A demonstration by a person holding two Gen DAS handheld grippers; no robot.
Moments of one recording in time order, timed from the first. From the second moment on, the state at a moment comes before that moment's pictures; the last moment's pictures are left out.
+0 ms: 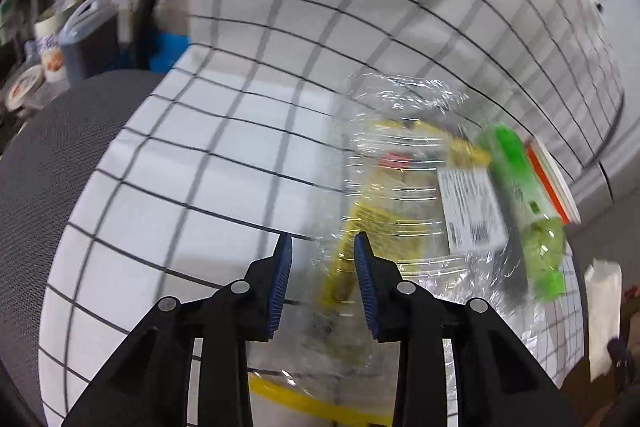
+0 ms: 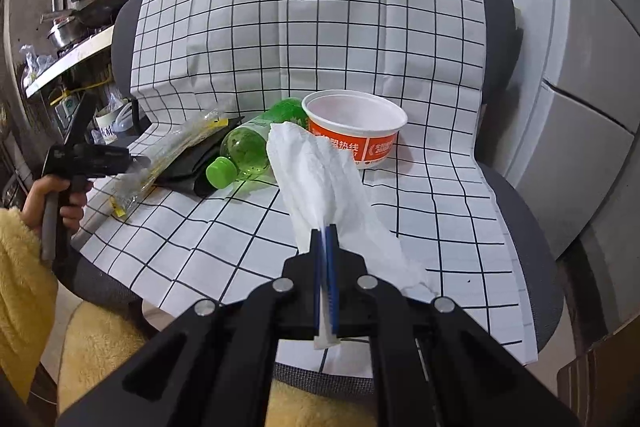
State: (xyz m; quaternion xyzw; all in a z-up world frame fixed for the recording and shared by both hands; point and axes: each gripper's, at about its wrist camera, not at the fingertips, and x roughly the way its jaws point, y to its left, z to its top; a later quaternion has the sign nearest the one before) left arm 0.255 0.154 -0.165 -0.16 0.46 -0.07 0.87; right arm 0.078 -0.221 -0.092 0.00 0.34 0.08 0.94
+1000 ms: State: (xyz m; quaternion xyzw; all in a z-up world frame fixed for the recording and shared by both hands) left arm 0.073 0.038 -0.049 -0.10 0.29 -0.13 0.94; right arm 0.025 -0.273 -0.074 0.08 0.31 0.06 0.95
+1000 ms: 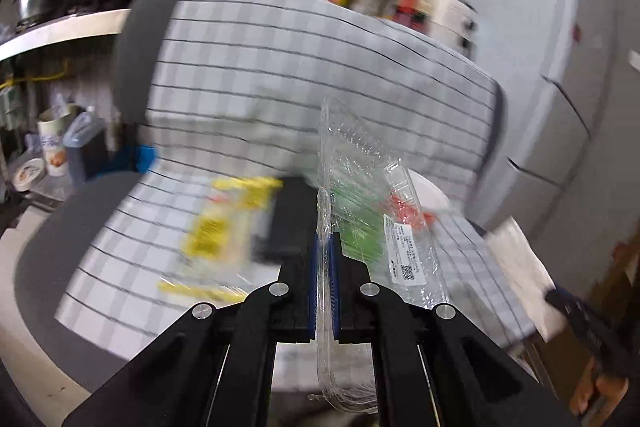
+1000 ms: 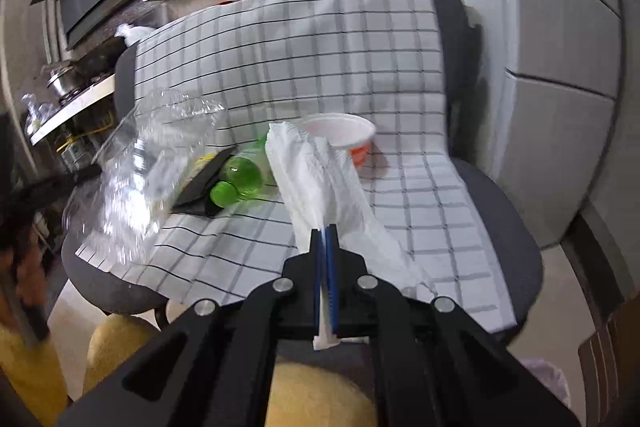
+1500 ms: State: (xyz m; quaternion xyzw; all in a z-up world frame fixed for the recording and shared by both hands) left arm 0.018 -0.170 -0.096 0.02 0.37 -0.40 0.84; right arm -0.096 -0.401 -0.071 0.12 0.30 -0.14 0.94
